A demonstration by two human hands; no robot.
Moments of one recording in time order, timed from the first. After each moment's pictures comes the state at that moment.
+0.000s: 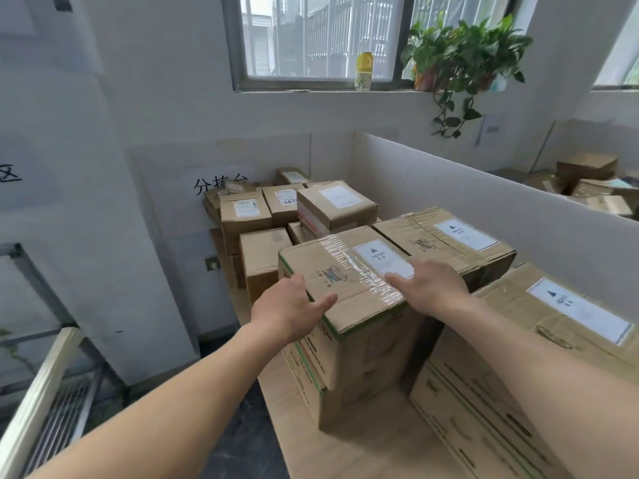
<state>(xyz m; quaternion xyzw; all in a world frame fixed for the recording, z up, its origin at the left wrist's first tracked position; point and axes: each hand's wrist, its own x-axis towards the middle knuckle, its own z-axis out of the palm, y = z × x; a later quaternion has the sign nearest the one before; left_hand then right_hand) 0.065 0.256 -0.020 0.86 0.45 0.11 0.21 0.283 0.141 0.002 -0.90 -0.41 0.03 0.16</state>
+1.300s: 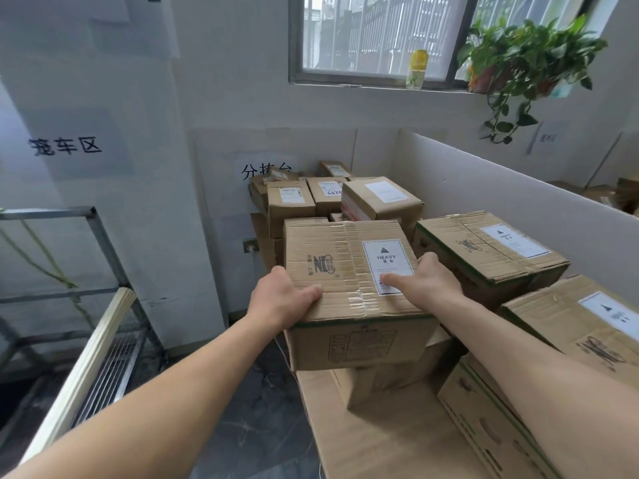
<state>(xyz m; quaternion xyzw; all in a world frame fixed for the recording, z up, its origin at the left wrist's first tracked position) -0.026 0.262 -0.021 0.73 0.55 0.21 0.35 0.206 0.171 -0.002 -0.89 -0.37 0.13 0.24</state>
